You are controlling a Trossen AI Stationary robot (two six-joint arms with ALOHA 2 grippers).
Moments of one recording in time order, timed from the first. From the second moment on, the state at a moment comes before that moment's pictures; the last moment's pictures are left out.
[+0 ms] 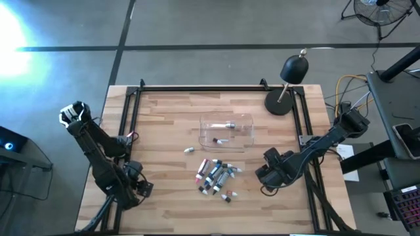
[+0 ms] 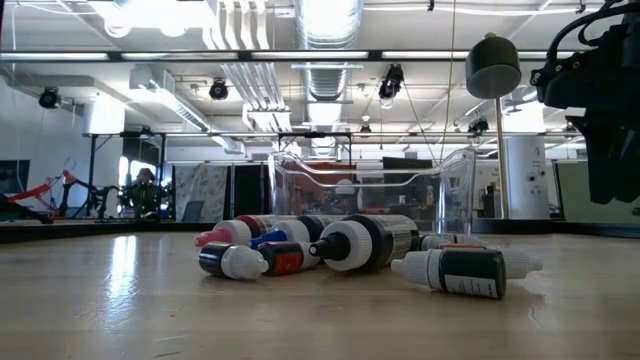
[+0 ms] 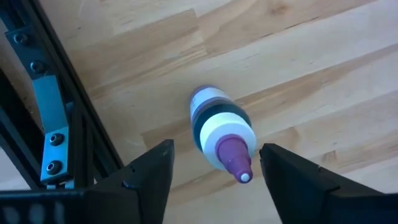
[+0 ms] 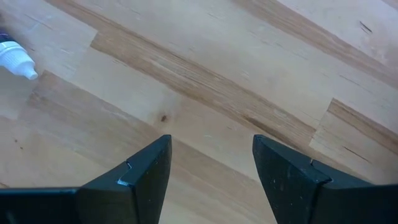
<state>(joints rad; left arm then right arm) -0.98 1.27 0.93 -1.10 -0.09 -2.23 0.59 1.50 0.86 -1.00 0.31 1.70</state>
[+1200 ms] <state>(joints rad) -0.83 1.27 1.01 -1.09 -0.27 -2.07 0.59 1.50 0.86 -0.99 0.32 1.66</state>
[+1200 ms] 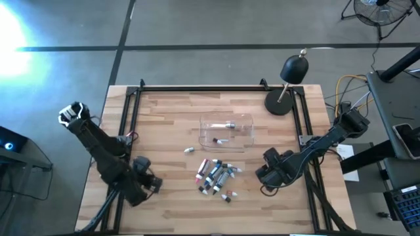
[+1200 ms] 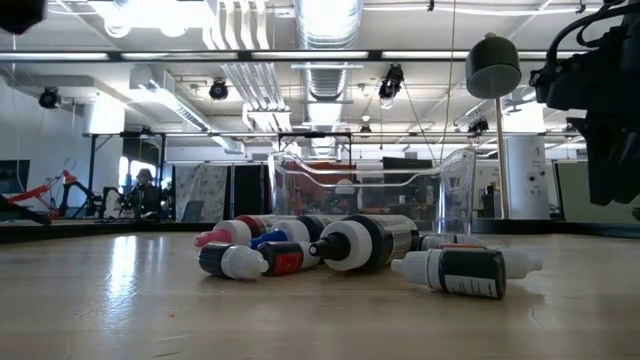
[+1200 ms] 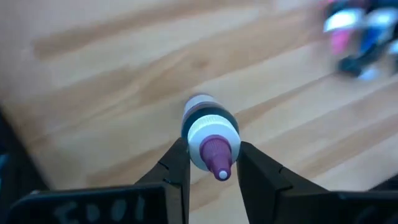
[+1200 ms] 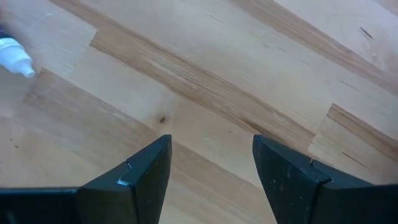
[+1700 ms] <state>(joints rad) -0.17 1.48 1.53 -1.10 -0.32 -0.96 0.59 1.50 0.93 -1.06 0.32 1.59</state>
